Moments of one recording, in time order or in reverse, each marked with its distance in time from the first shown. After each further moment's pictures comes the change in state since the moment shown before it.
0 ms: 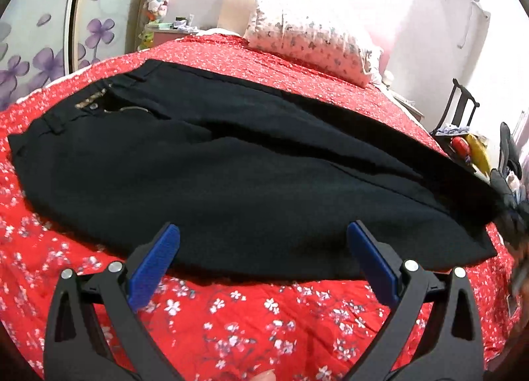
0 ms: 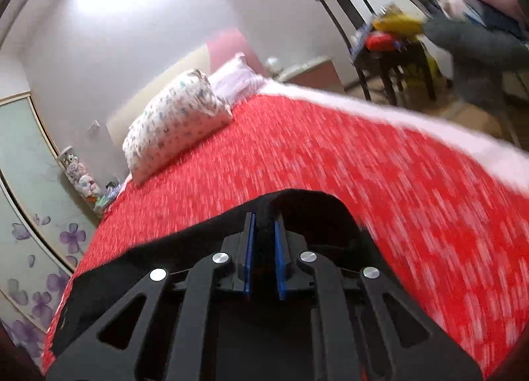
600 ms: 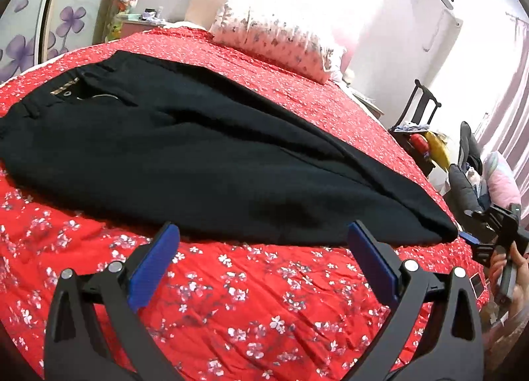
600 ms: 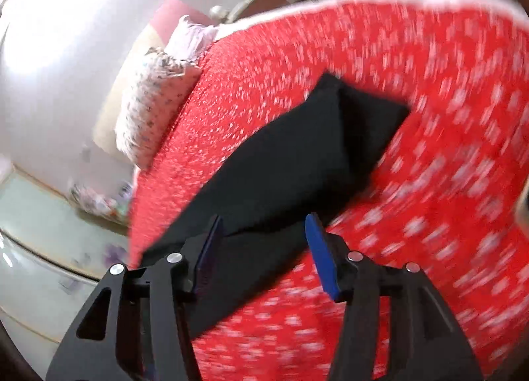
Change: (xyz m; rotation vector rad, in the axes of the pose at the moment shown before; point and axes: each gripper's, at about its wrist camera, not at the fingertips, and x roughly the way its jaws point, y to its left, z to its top) left arm -0.028 -0.004 -0.017 -0.015 0.021 -0.199; right arm -0.007 0.013 -0.040 0.515 0.248 0.100
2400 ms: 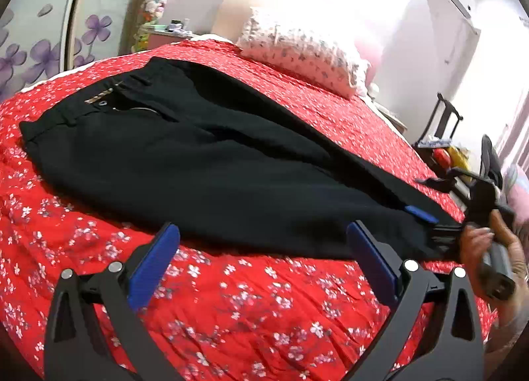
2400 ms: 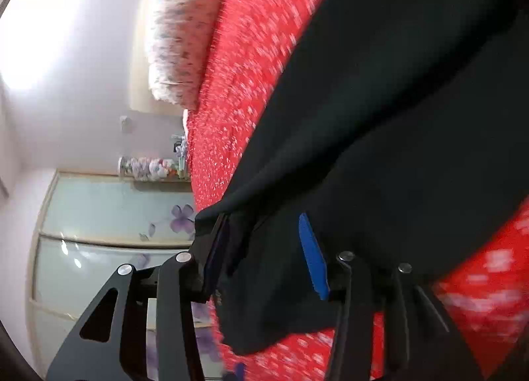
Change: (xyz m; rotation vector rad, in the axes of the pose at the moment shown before) left arm -0.016 0.021 0.009 -0.048 -0.060 0.102; right arm 0.145 0.079 -0.121 0.186 0.311 0.219
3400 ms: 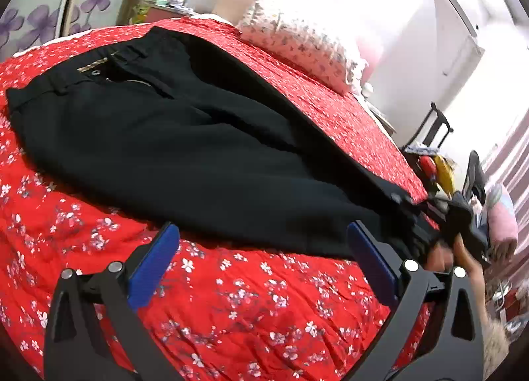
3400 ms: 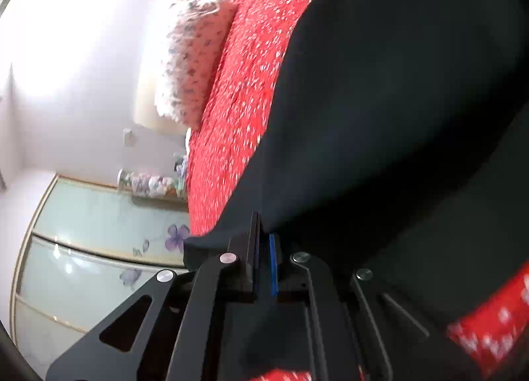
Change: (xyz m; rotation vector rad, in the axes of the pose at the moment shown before) left arm 0.014 0.022 0.006 -0.098 0.064 -0.083; right arm -0.003 -0.009 -0.031 -0.178 -0.117 0.004
